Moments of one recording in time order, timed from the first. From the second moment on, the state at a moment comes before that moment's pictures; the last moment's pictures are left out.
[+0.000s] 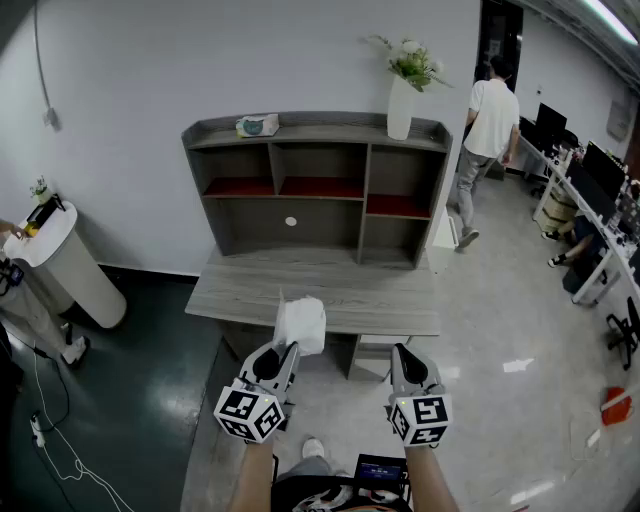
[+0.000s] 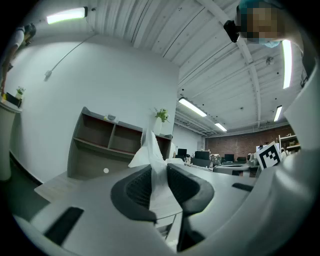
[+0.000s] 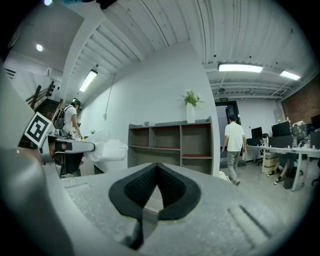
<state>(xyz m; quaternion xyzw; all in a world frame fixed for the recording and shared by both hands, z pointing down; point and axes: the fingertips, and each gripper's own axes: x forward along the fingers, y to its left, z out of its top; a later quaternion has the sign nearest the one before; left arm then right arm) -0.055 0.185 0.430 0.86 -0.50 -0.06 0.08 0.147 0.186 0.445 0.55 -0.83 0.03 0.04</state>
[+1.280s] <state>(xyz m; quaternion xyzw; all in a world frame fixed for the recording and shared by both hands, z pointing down) -0.073 0.050 0.447 0.85 -0.51 -0.06 0.10 0.142 0.056 0.468 0.55 -0.83 0.07 0.03</state>
